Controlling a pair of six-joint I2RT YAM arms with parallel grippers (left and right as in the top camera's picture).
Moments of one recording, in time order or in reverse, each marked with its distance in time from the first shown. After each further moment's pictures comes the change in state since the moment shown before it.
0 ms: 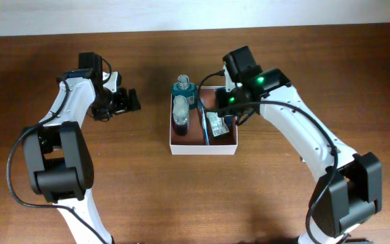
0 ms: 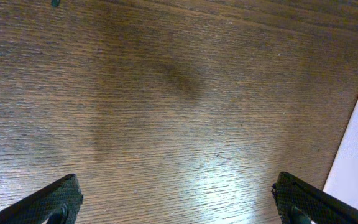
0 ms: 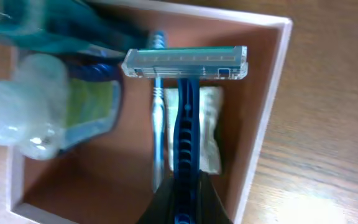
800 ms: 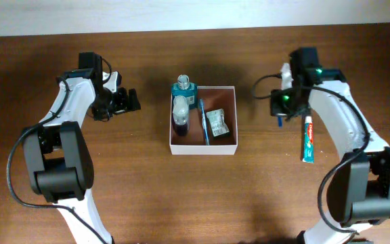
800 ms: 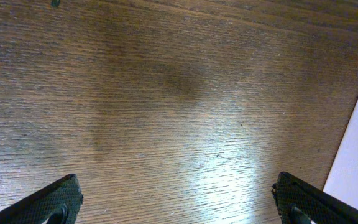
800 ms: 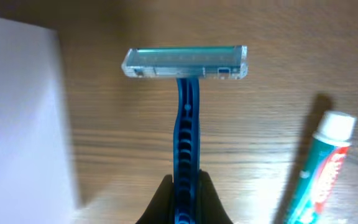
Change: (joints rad) left arm 0.000 0.000 0.000 0.000 0.000 0.000; right arm -0.370 0.007 -0.098 -0.058 0.023 -0.206
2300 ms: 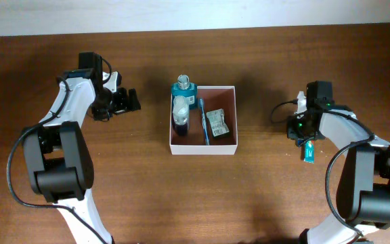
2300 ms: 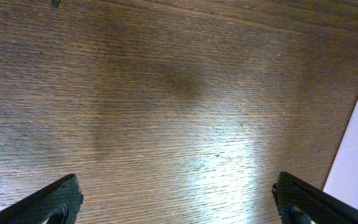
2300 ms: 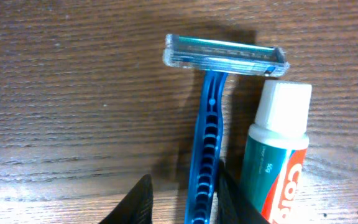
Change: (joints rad) left arm 0.000 0.000 0.000 0.000 0.000 0.000; right arm -0.175 -0.007 -0.414 0.425 0.101 -0.158
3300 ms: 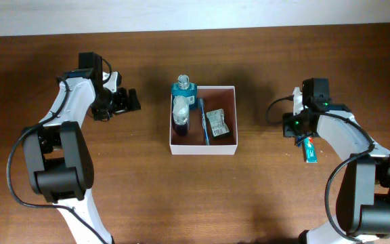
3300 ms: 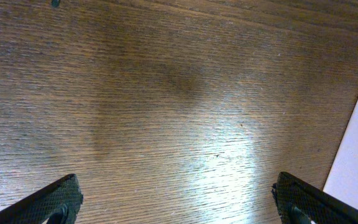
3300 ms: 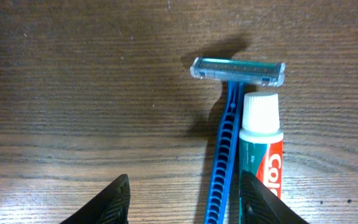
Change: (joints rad) left arm 0.000 0.000 0.000 0.000 0.000 0.000; right arm 0.050 -0.071 0.003 -0.025 0.001 0.004
